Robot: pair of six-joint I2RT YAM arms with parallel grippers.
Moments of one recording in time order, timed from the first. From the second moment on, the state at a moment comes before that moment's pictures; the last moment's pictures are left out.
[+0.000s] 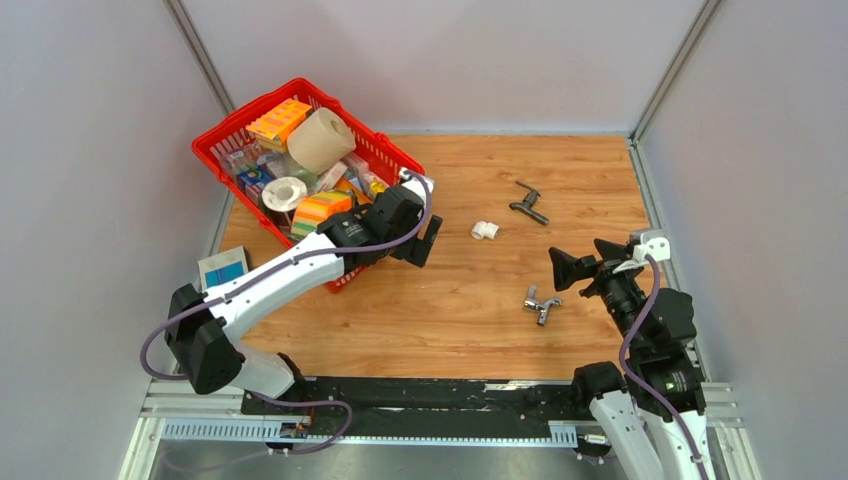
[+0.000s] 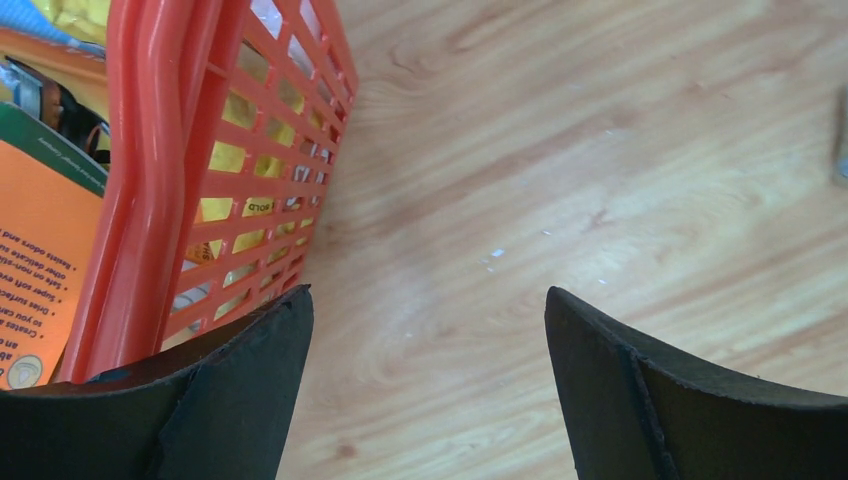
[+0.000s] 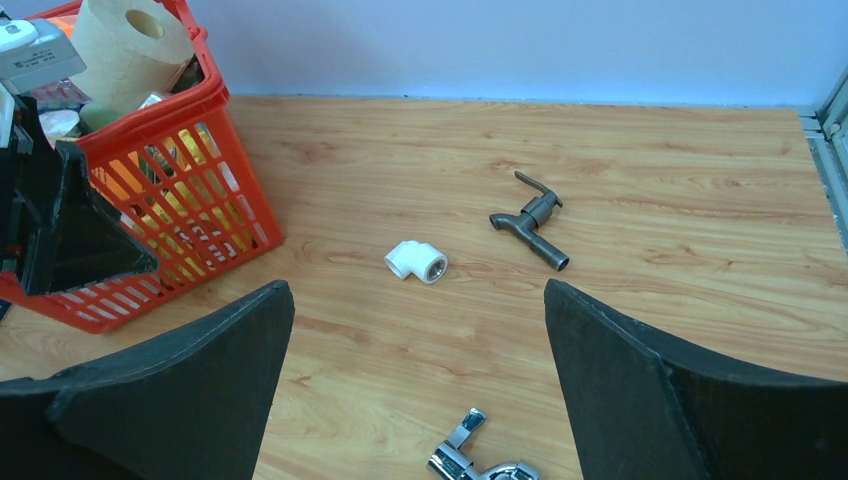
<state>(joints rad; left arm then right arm) -0.85 1.42 1.26 -0.66 -0.31 -0.27 0.21 0.26 0.65 -0.37 -0.10 0.17</state>
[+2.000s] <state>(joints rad) -0.59 1.09 1.13 -0.45 -0.04 -0.16 0.21 1.86 1.04 0.00 -0.49 0.03</state>
